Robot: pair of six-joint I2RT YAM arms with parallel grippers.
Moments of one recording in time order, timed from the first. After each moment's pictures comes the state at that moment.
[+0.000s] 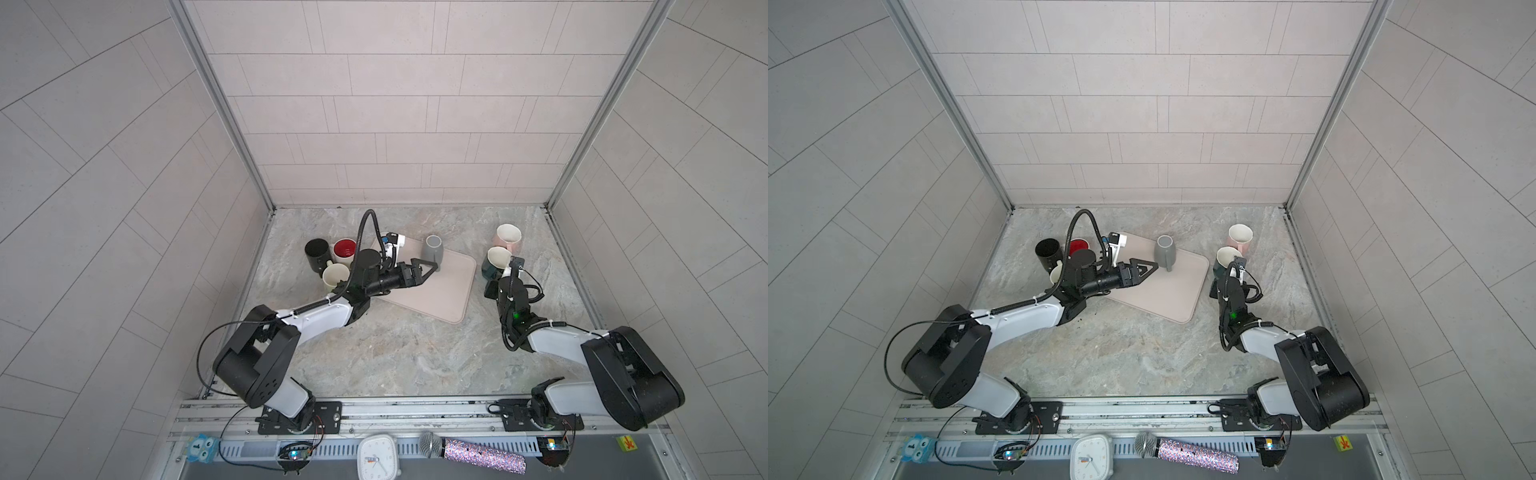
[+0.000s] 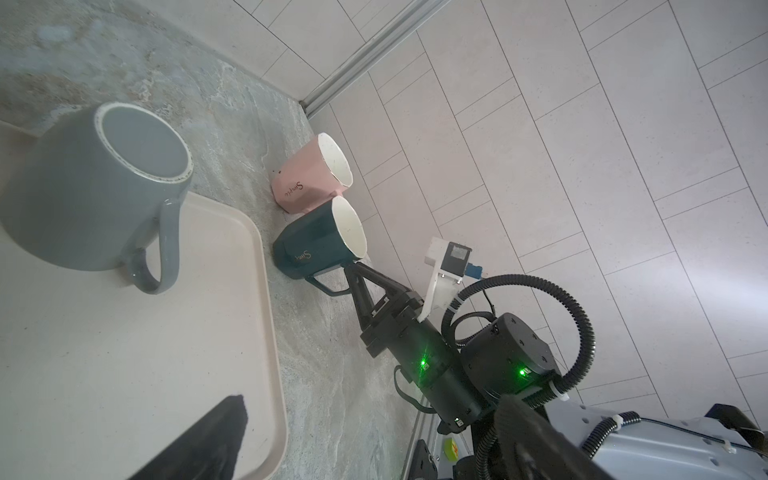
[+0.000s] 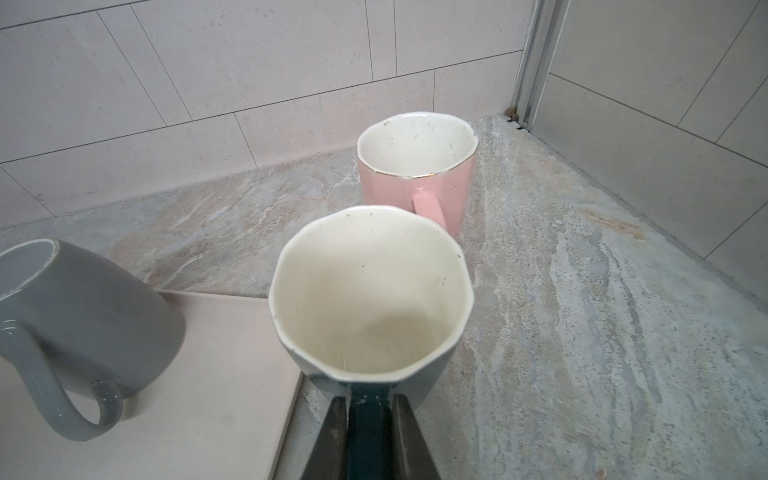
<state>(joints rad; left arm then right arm) -0.59 1.53 0.77 0.59 0.56 -0.89 0.29 1.35 0.35 0.61 0.49 0.33</state>
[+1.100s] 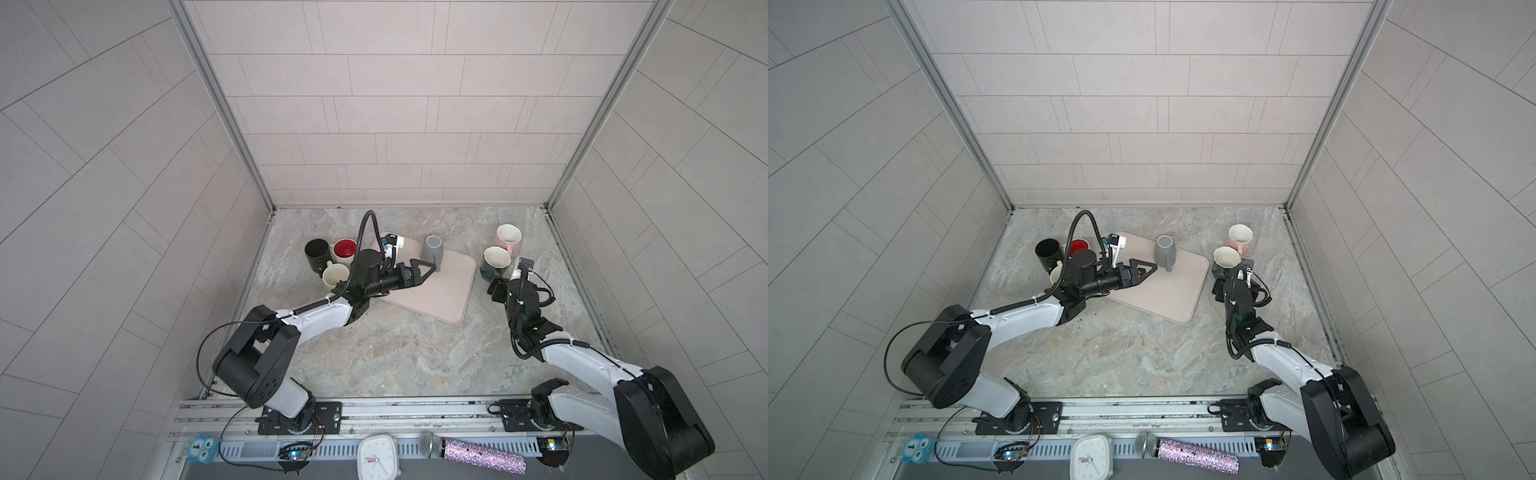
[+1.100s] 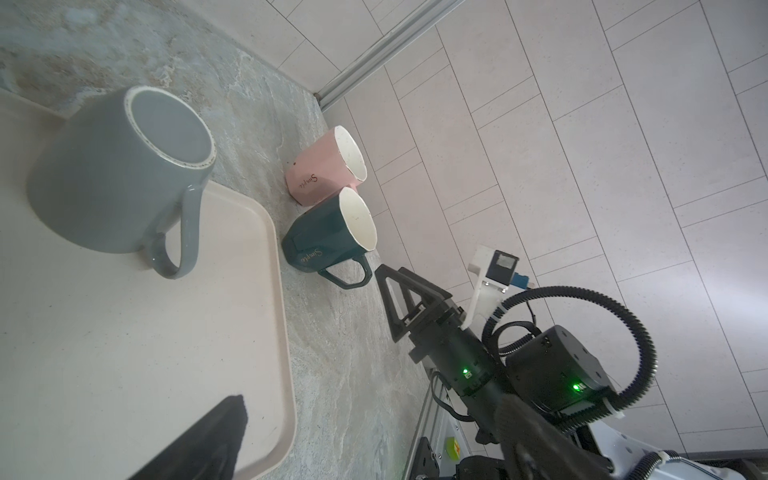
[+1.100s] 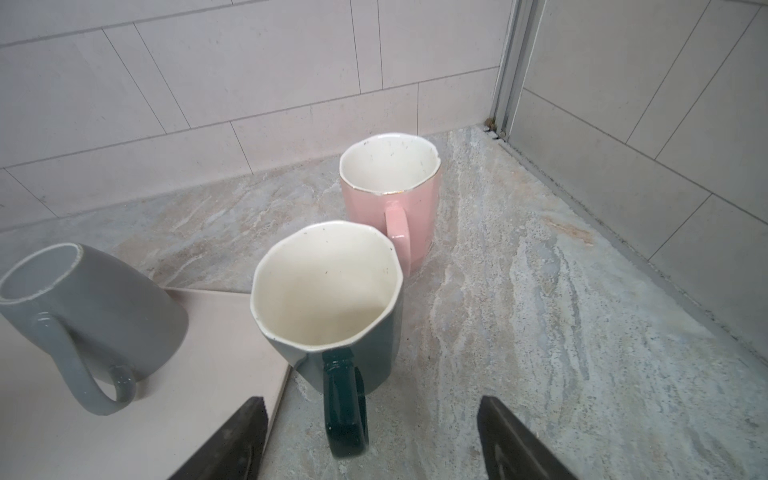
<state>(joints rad) -0.59 1.53 0.77 0.54 0.55 -0.89 0.29 1.06 0.35 0.34 0.50 0.32</state>
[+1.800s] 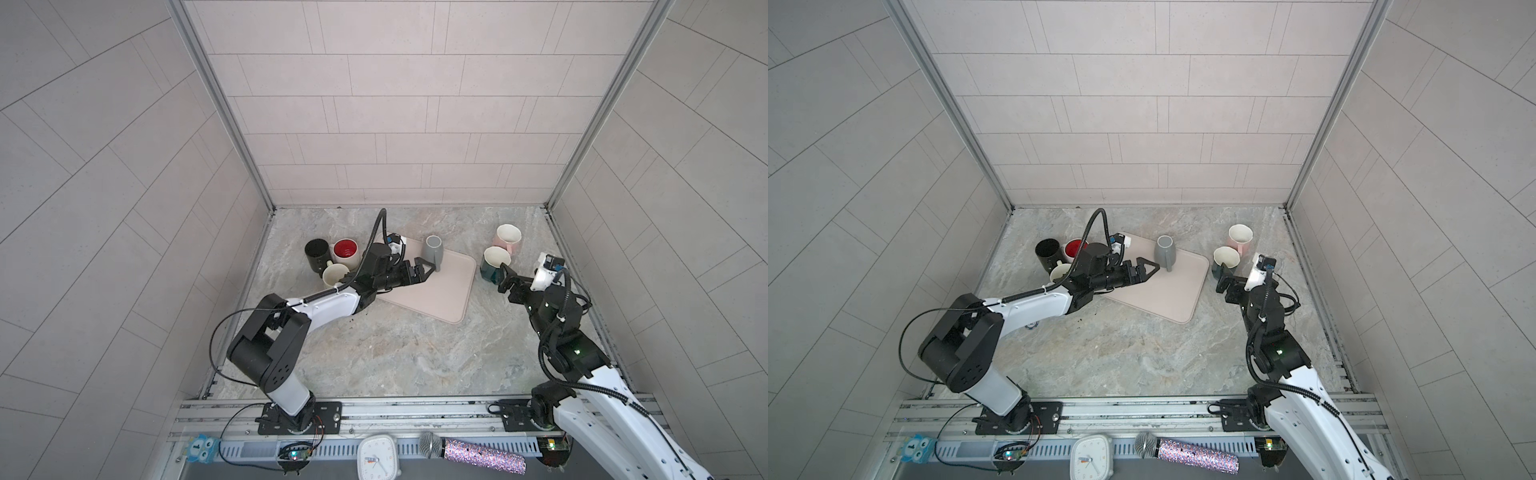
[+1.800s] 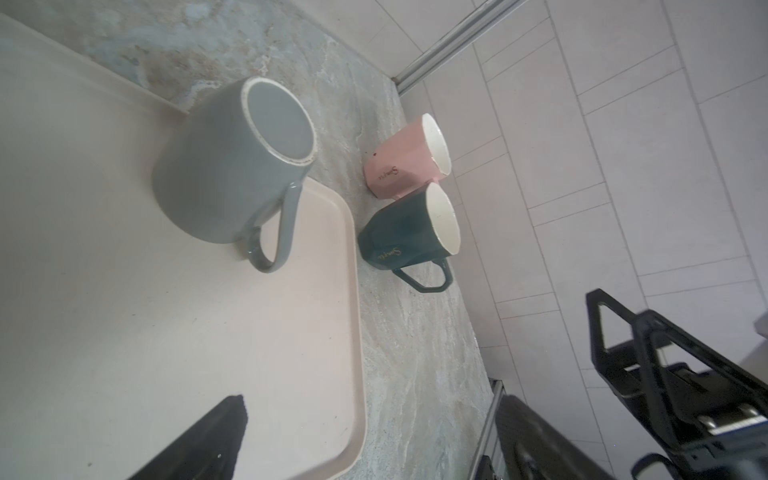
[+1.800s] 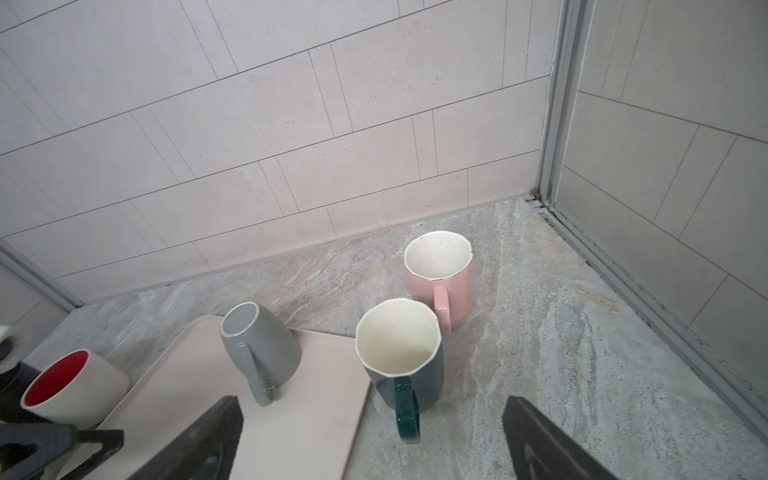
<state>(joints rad) -0.59 1.63 0.91 0.27 0.42 -0.76 0.29 0.59 0.48 -0.11 0.31 0.33</state>
